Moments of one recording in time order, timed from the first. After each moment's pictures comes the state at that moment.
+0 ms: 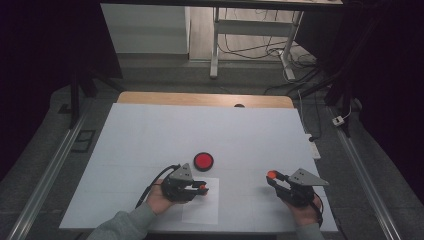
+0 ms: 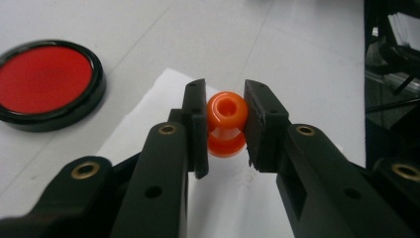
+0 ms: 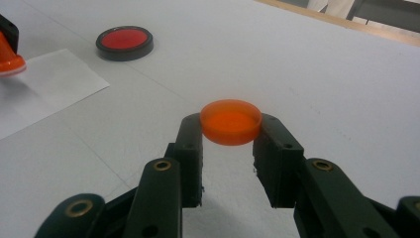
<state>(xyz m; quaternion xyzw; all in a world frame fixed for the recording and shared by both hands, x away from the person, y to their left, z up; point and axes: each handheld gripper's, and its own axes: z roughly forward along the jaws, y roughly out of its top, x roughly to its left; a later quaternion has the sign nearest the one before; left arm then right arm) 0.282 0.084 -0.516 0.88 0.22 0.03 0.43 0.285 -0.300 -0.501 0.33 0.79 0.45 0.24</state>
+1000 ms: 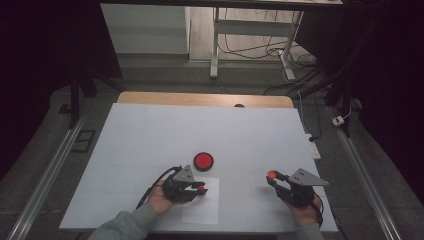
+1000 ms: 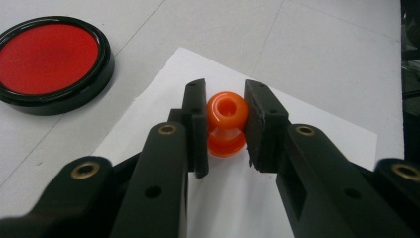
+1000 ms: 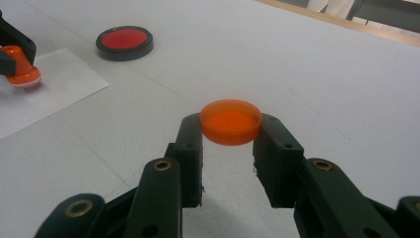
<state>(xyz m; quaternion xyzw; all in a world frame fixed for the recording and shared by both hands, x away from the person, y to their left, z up) 0.285 0.082 -0.525 0.88 0.22 0.04 0.41 0.284 -0.300 -0.501 0.33 0.79 0.45 0.24</state>
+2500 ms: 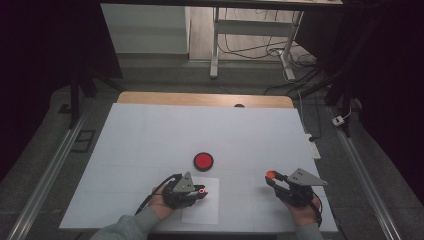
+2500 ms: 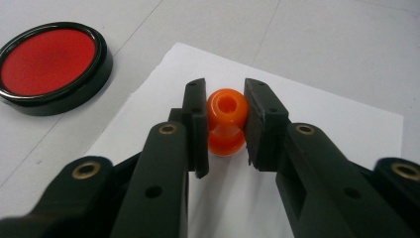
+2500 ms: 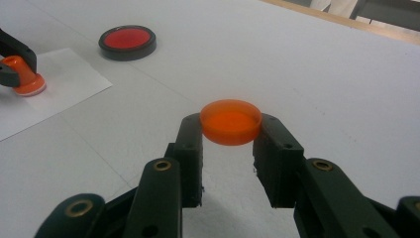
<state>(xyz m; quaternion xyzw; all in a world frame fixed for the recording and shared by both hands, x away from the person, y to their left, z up) 0.271 0.081 -0.538 0.88 0.20 0.10 0.41 0.285 -0.298 -0.502 0.33 0.80 0.45 0.23</state>
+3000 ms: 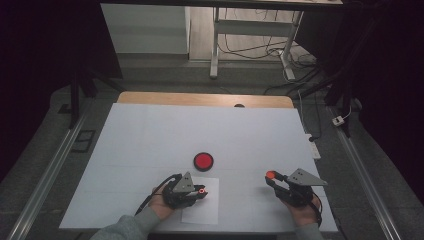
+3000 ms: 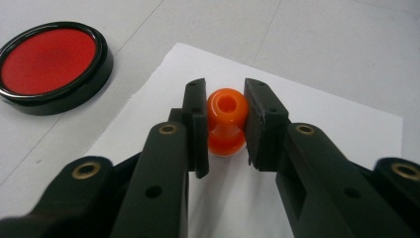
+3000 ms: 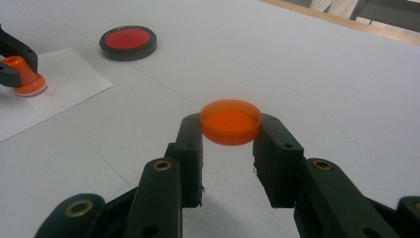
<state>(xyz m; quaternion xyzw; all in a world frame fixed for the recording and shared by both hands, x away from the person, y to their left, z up) 0.269 0.080 -0.539 0.88 0.20 0.10 0.41 0.284 -0.297 -0.501 0.33 0.79 0.45 0.23</state>
